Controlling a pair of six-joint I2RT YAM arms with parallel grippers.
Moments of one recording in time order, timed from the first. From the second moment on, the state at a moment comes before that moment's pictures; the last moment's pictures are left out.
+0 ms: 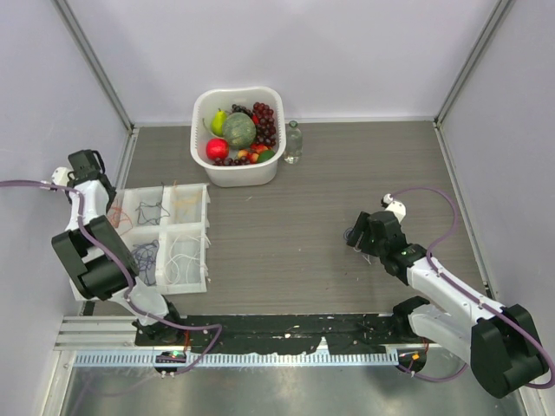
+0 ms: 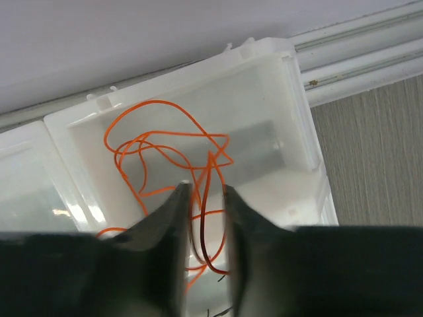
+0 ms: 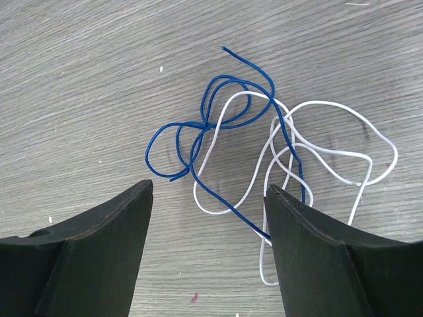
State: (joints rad) left arm 0.49 1.63 1.23 -0.53 -0.39 -0.74; right arm 0.39 0.96 0.39 -0.19 0.23 0.64
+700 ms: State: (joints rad) left arm 0.14 1.24 1.17 -0.51 -0.33 -0.68; right arm 0.39 0.96 0.39 -0.19 0.22 0.63
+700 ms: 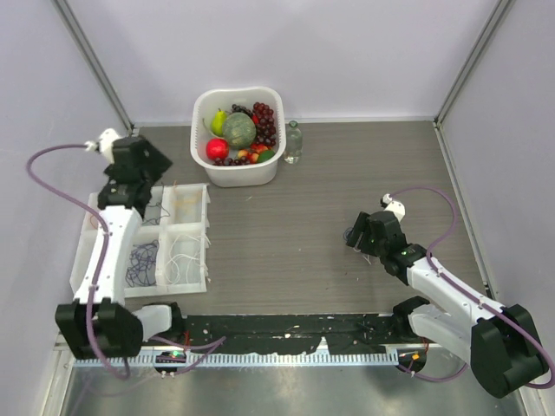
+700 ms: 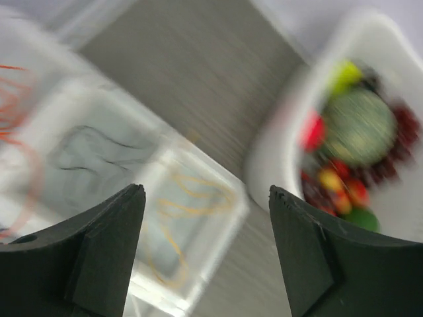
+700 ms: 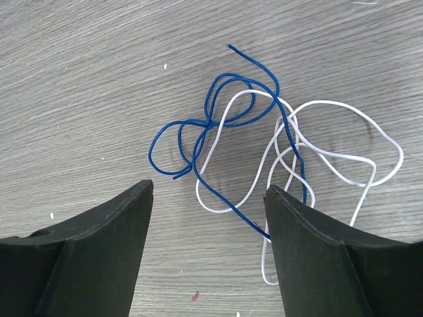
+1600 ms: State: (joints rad) left arm -1.01 1.05 0.67 -0.14 -0.06 -0.58; right arm 0.55 1.02 0.39 0.15 -0.45 0.72
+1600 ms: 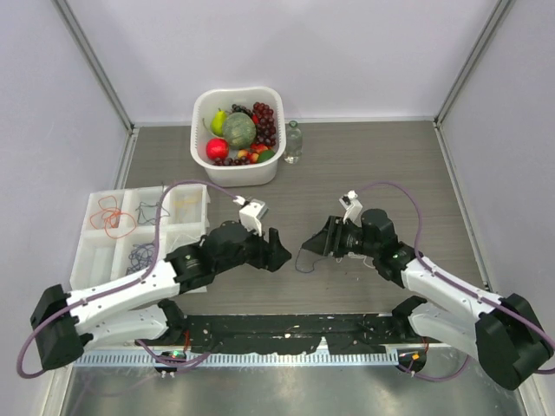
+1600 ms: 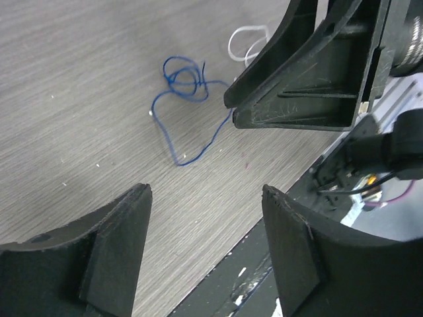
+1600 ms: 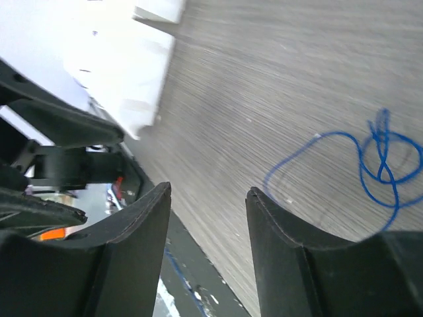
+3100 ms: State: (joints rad) left arm -1.08 2.00 1.38 -0.50 -0.33 -0.60; right arm 0.48 0.81 0.35 -0.28 0.32 0.71
